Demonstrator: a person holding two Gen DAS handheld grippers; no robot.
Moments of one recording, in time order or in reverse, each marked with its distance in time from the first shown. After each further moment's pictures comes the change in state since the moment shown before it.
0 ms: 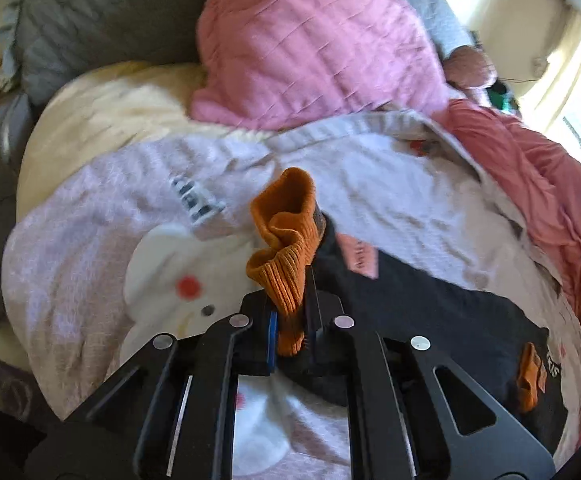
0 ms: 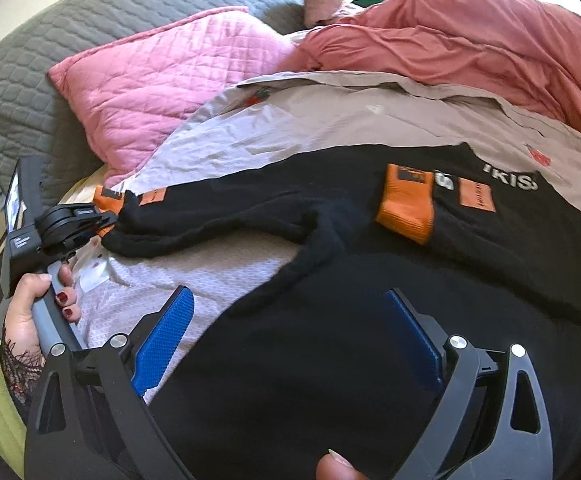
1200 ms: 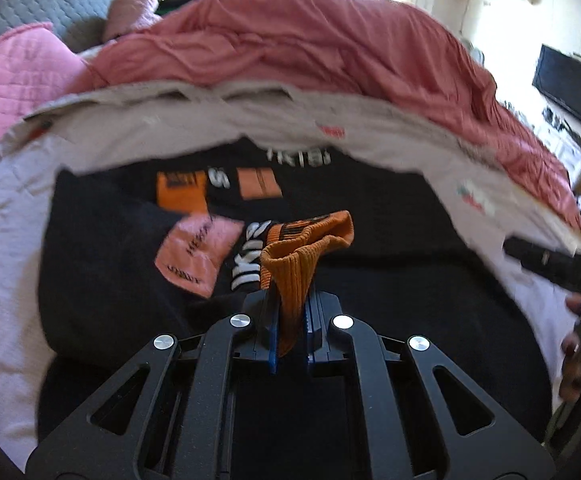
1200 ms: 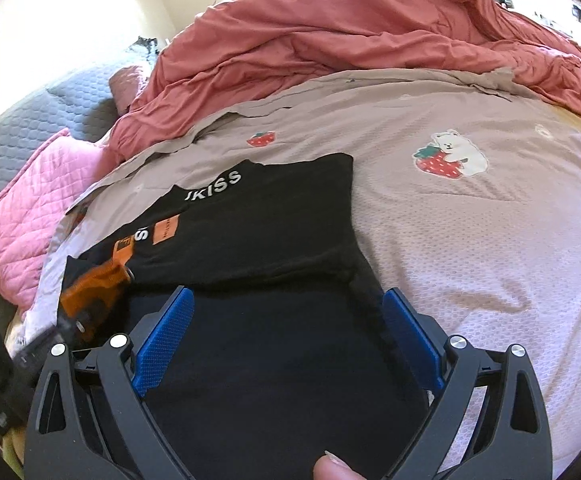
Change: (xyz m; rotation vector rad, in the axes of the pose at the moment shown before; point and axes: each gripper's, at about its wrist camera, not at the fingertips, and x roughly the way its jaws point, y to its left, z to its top) left arm -0.055 -0.268 -0.200 0.785 0.183 -0.592; right arm -0.135 -0.245 -0.074 0.487 -0.158 -0.301
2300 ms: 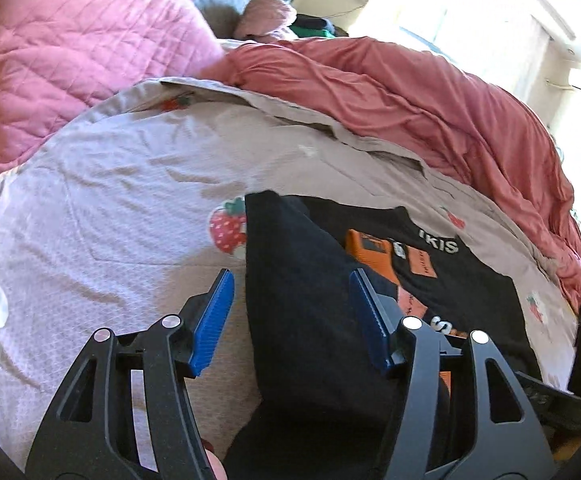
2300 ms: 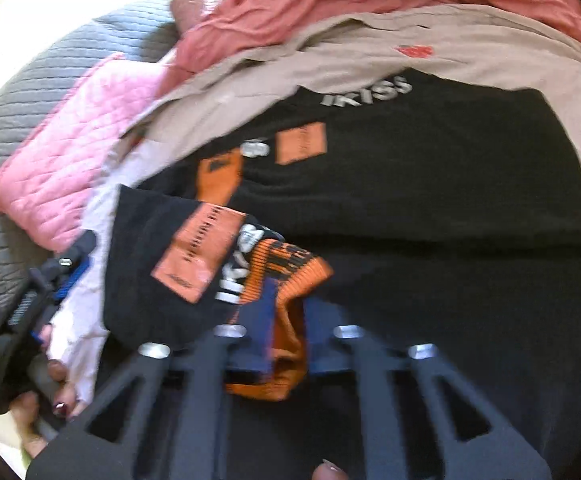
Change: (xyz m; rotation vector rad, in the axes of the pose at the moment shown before) left arm -0.047 0.134 0.007 -0.350 -0.150 0.211; right arm 0.096 0.137 -0.020 -0.111 0.244 0.230
